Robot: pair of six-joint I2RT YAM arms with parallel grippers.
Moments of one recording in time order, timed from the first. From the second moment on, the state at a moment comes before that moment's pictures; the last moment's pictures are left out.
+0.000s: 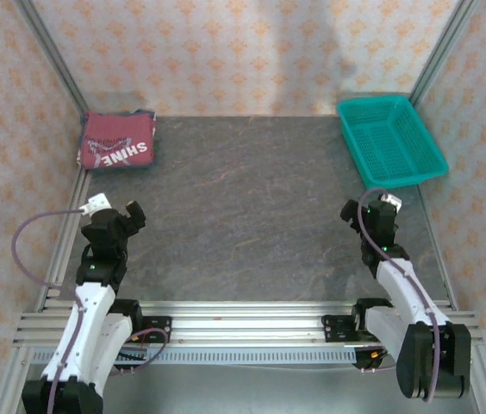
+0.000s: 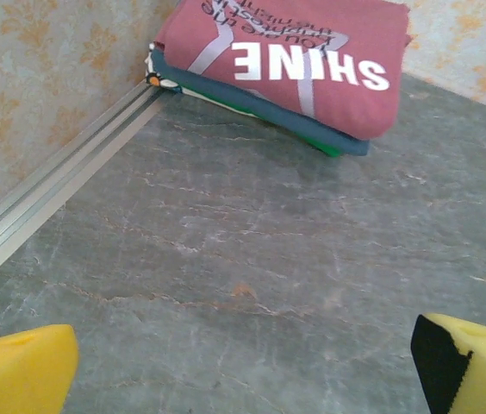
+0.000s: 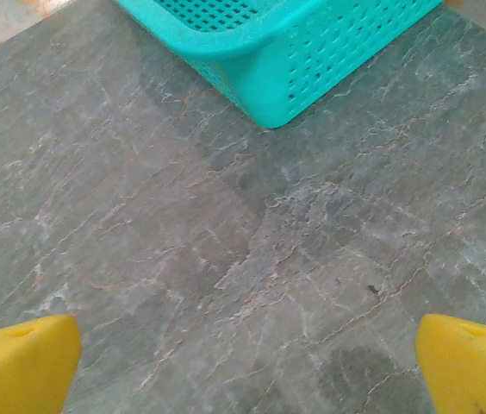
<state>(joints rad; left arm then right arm) 0.06 0.70 0.42 -0.22 -0.35 -0.34 -0.03 0.92 0.36 -0.03 0.19 0.45</state>
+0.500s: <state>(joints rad) 0.03 1.33 0.39 0.41 -0.42 -0.26 0.05 1.24 0.26 0.62 0.26 0.28</state>
